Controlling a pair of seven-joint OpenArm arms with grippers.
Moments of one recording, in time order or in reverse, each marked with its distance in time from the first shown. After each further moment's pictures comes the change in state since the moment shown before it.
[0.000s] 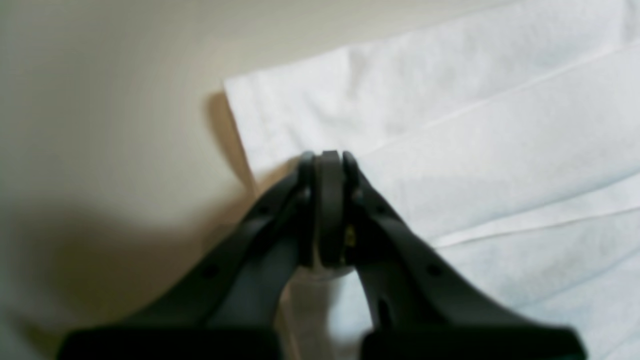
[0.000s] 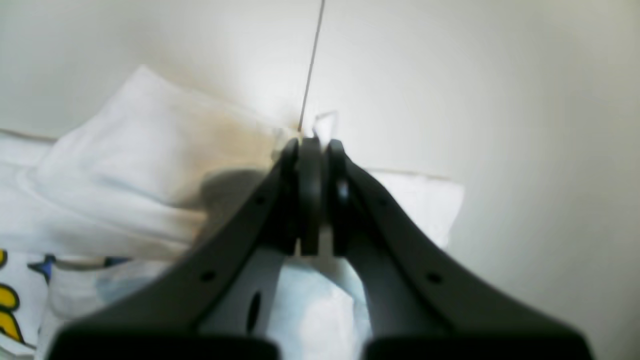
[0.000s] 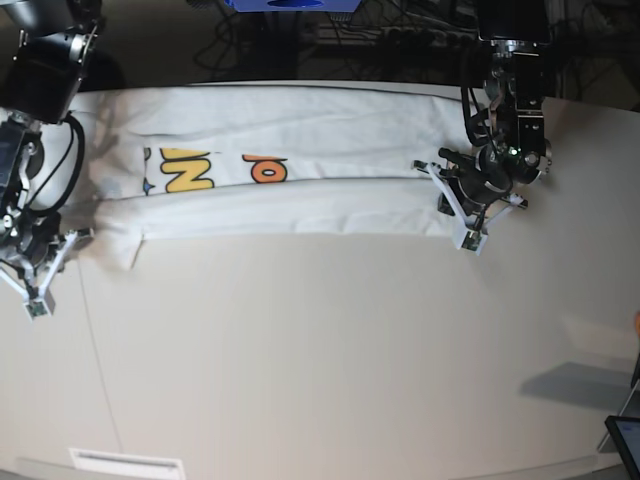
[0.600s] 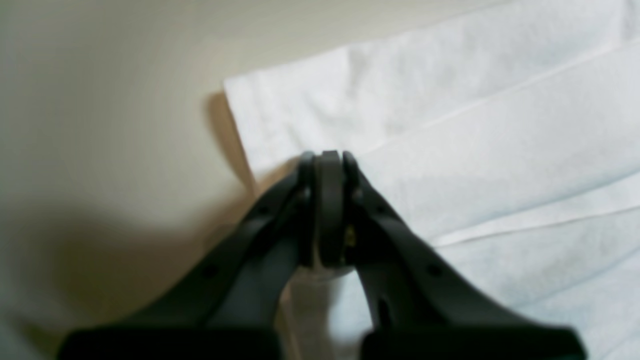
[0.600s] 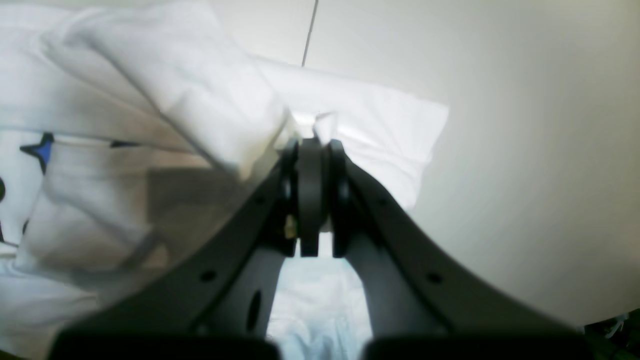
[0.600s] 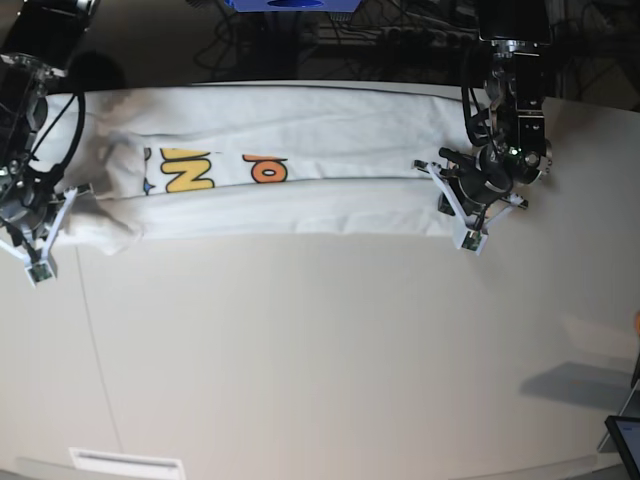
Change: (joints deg) left arm 0.0 -0.2 0.0 0.0 0.0 0.0 0.0; right arm -11.7 -0.2 0.8 18.6 0.7 -0.1 -7.1
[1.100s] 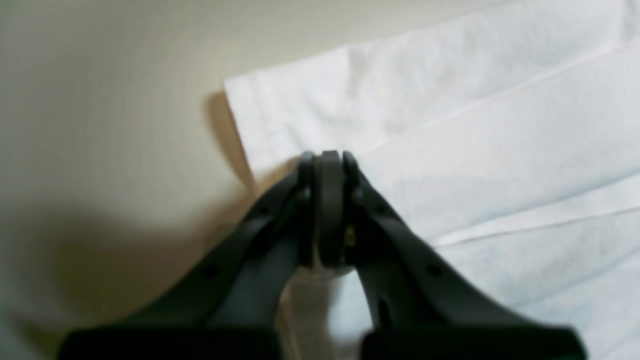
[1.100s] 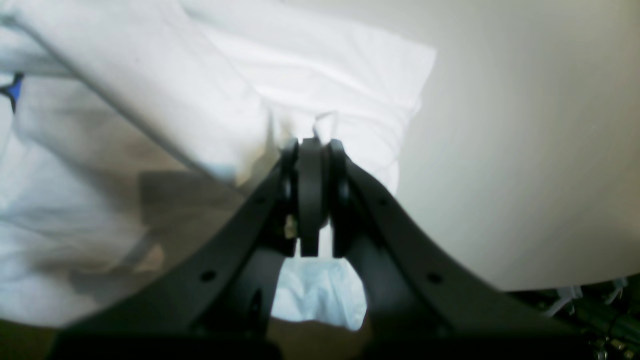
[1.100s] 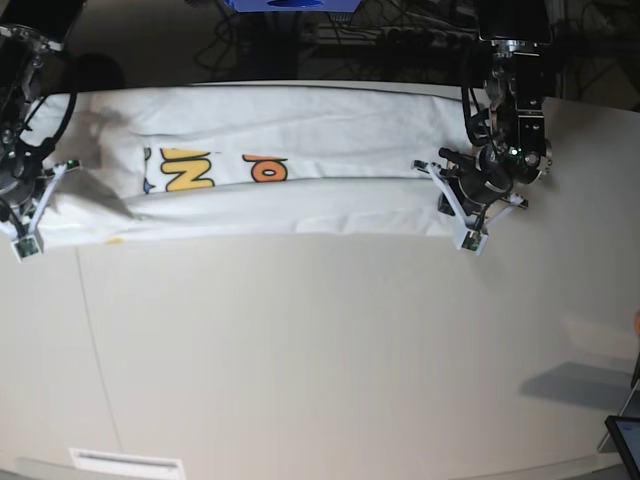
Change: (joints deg) left arm 0.0 0.0 0.0 0.7 0.0 0.0 0.3; right arm -6.7 0.1 3.4 4.8 0.0 -0.1 -0.2
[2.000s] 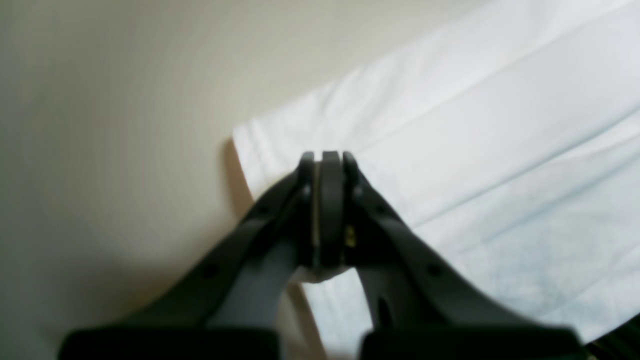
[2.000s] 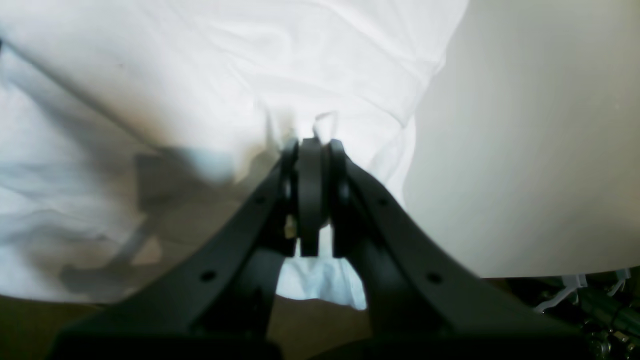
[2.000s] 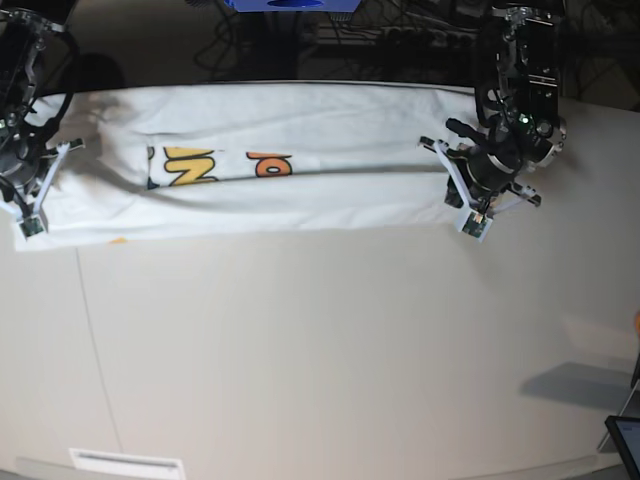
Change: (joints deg) left arm 7.0 -3.7 0.3 14.0 0.4 -0.2 1.7; right arm -3.7 0.0 0.0 0.8 0.1 0.0 0.6
